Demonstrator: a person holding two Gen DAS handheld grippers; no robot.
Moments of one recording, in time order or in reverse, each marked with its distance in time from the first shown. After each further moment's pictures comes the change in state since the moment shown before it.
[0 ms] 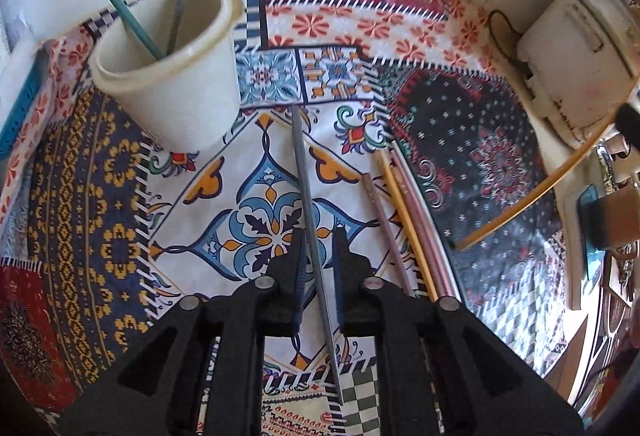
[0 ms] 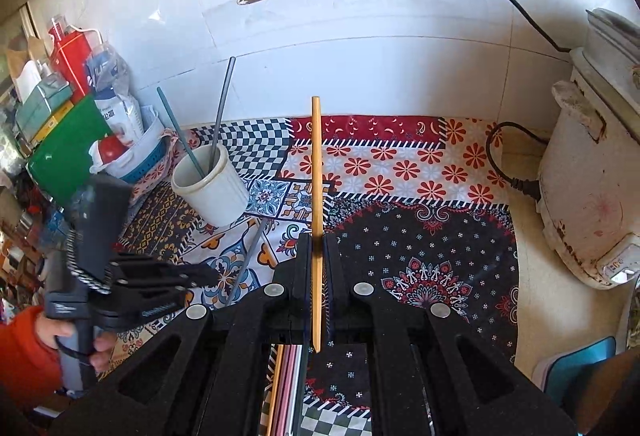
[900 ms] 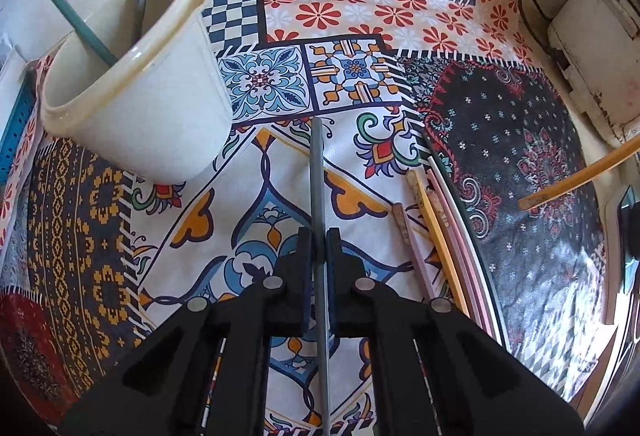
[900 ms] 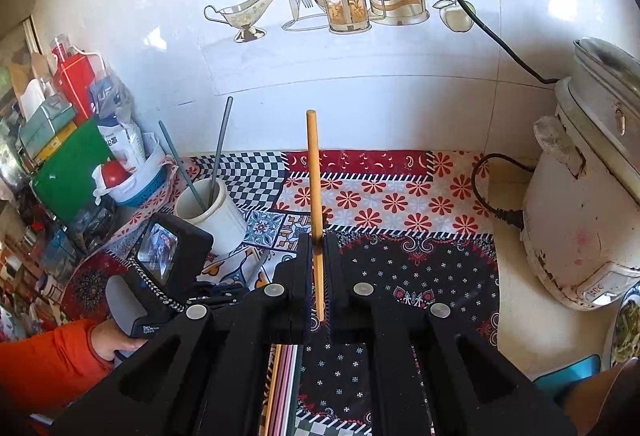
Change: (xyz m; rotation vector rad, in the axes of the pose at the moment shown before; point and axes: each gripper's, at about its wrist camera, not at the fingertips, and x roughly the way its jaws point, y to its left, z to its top) left arm 0.034 -0.001 0.017 0.030 -0.005 0.084; right arm -0.021 -0.004 0.020 -0.004 -0.070 -0.004
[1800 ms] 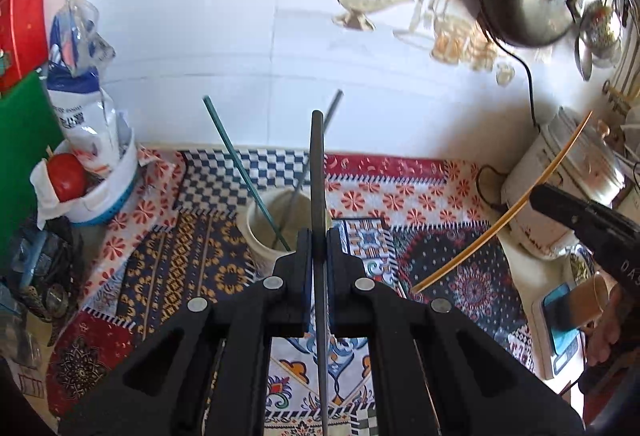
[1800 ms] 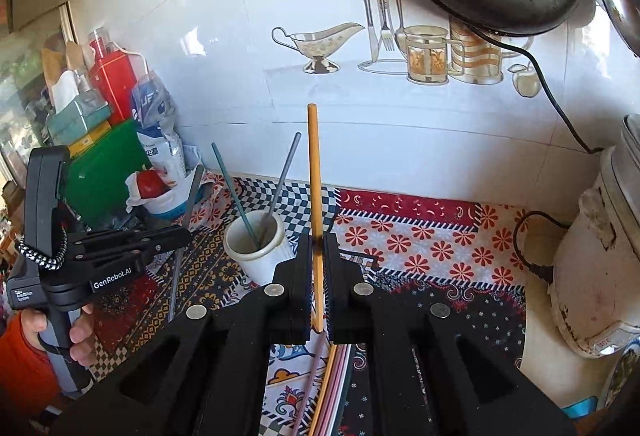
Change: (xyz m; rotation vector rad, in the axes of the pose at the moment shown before) left arm -0.194 0.061 0.000 -0.143 -0.469 -0.021; right arm -0.001 0.060 0.036 -0.110 -0.057 0.087
